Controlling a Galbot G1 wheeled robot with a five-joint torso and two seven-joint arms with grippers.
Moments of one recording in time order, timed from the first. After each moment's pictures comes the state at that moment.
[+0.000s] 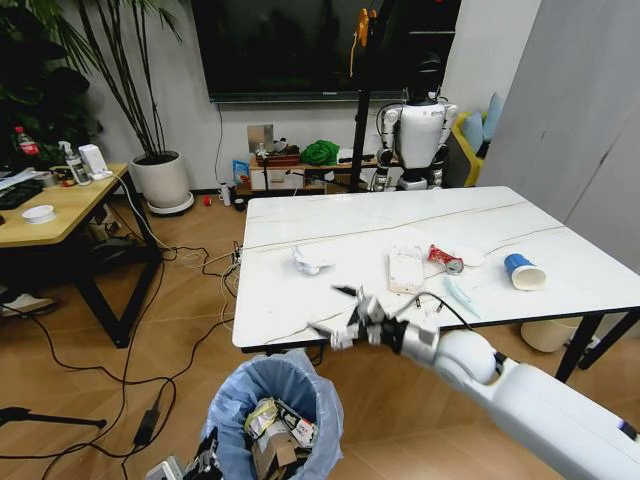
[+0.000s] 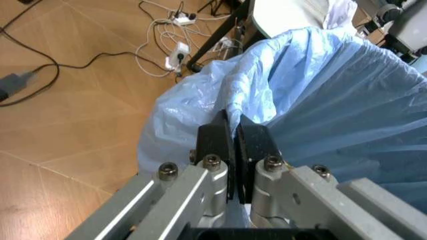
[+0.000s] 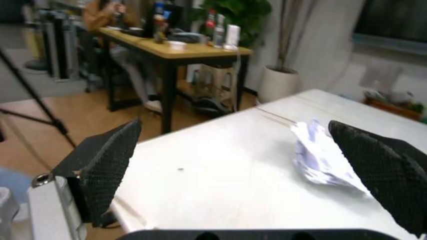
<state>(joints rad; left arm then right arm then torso) 2.02 -1.44 -0.48 -2.27 -0.71 -0.01 -0.21 -0.53 0.87 -0.36 1.62 0.72 0.06 -0.24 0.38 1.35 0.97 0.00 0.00</state>
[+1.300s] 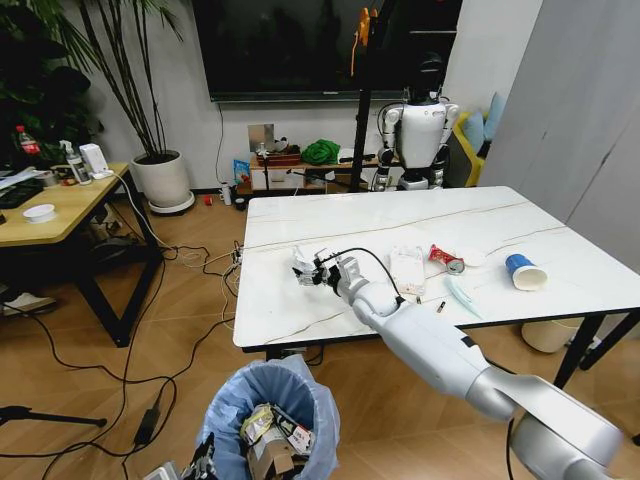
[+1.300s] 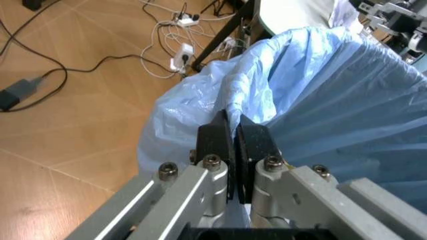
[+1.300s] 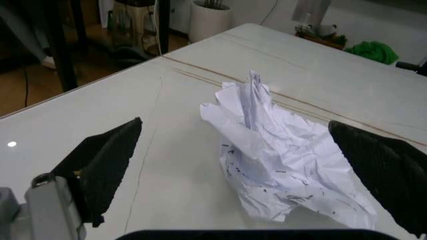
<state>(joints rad) 2.04 -1.44 -0.49 -2.28 -0.69 -0.01 -0.20 -0.22 1.35 -0.48 0.95 0.61 -0.07 -0.05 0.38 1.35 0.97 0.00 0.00</state>
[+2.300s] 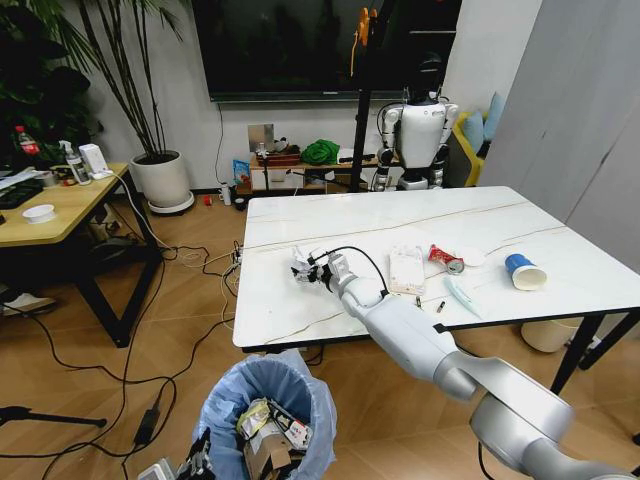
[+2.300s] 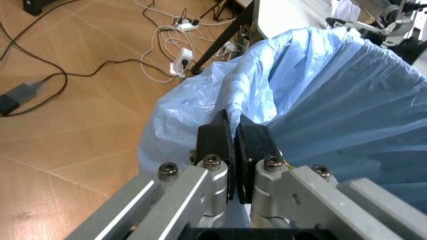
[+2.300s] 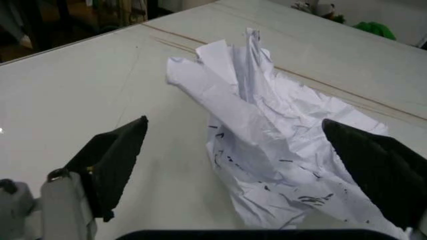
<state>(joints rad) 2.04 -1.44 -0.50 -2.28 -0.69 -0.02 -0.20 -0.18 1.47 -0.46 0.71 0.56 -0.04 -0.09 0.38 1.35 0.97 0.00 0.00</state>
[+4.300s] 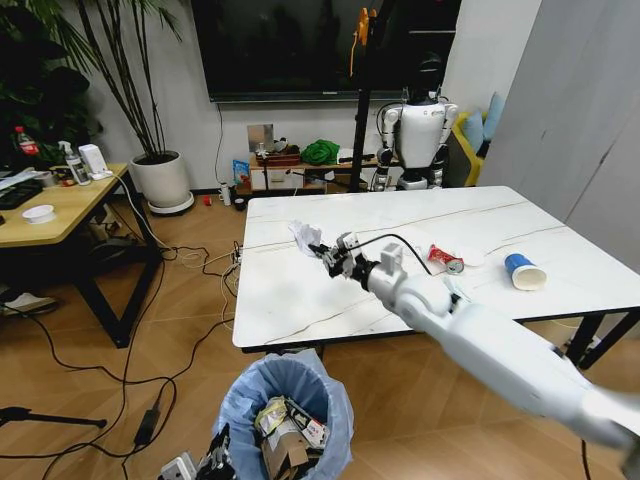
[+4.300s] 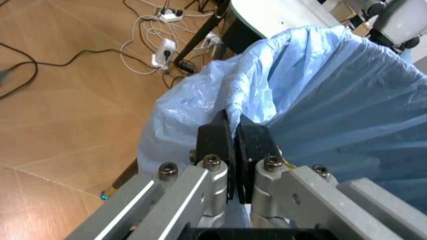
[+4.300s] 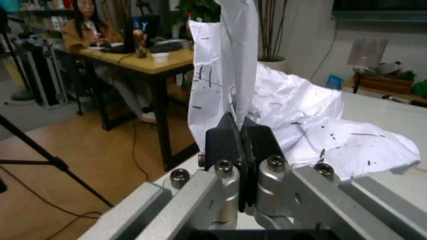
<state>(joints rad) 1.96 -1.42 -0.41 -2.24 -0.69 -0.03 -0.22 -0.42 0.86 -0.38 1.74 0.93 -0.12 -0.08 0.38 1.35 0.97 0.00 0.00</state>
